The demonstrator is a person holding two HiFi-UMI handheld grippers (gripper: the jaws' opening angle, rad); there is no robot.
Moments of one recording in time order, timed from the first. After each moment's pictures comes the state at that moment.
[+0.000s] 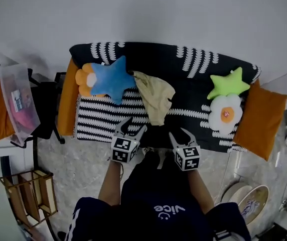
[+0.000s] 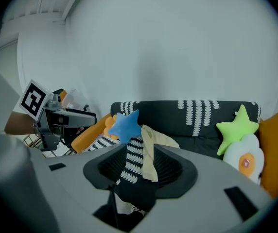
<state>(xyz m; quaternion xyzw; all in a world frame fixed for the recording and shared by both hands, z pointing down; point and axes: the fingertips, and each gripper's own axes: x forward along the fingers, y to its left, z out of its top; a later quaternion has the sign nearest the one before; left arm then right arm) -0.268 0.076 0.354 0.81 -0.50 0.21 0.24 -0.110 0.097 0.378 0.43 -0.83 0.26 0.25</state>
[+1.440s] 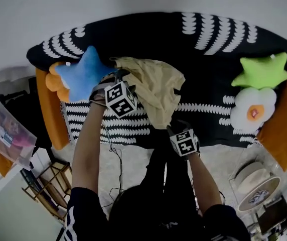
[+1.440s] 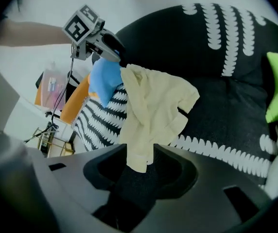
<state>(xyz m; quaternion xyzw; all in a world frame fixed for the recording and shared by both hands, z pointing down) -0.279 -0.197 0.624 0.76 -0.15 0.63 0.07 -0.124 0.012 0.678 0.27 -0.75 0.43 0.42</state>
